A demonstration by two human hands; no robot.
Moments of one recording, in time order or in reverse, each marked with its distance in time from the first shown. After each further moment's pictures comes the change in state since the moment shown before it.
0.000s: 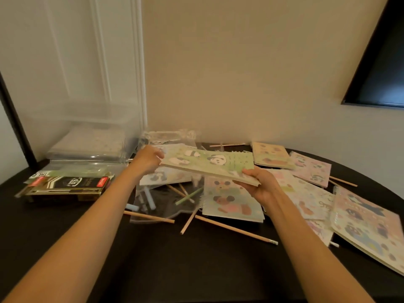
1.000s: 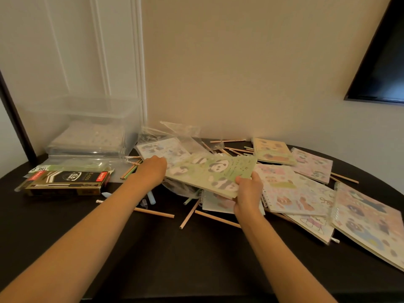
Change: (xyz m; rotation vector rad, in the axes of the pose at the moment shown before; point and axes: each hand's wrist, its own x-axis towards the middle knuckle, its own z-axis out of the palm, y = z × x) left_hand -0.020 -0.004 0.026 0.809 -0.065 0.117; right_hand -0.017 0.054 0.028 -0.033 0.298 -0.199
